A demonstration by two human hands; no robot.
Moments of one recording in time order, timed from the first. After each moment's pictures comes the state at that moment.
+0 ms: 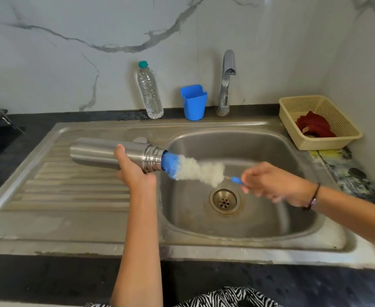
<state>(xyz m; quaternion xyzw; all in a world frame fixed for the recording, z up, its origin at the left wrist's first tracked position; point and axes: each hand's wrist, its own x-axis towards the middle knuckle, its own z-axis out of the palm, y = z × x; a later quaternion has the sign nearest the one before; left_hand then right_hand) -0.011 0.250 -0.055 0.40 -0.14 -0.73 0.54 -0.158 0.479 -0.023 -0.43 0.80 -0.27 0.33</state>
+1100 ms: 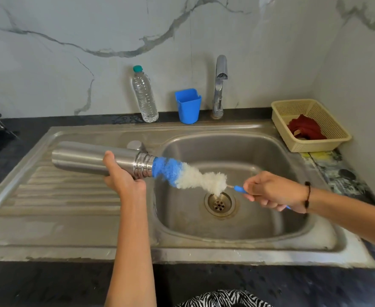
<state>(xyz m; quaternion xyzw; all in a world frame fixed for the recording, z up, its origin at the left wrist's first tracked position) -0.005 0.254 -0.053 0.40 -0.14 -0.70 0.58 -0.169 0.495 -0.033 -0.38 0.76 -0.30 0.43</state>
